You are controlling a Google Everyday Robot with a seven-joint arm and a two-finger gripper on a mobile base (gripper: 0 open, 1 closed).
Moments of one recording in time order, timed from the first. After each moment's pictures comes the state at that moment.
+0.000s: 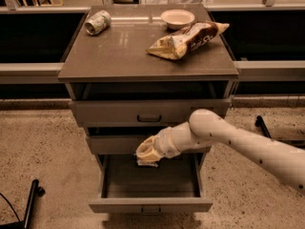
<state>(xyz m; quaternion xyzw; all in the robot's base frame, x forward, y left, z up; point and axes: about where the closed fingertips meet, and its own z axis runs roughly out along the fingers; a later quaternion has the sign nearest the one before) 0.526 0.038 0.590 -0.61 0.64 0.33 0.33</state>
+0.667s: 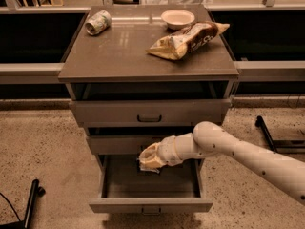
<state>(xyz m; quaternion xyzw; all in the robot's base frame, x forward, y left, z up) 0.519 0.025 0.556 -0.59 0.65 0.33 0.35</state>
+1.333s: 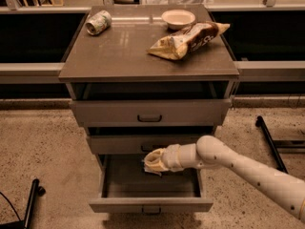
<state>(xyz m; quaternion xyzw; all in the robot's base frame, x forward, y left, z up) 0.545 0.007 0.495 -0.56 0.65 0.32 0.40</state>
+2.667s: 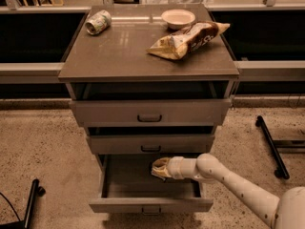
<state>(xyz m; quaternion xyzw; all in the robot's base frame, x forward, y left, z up) 0.602 -0.028 0.348 -0.50 0.69 0.28 0.44</state>
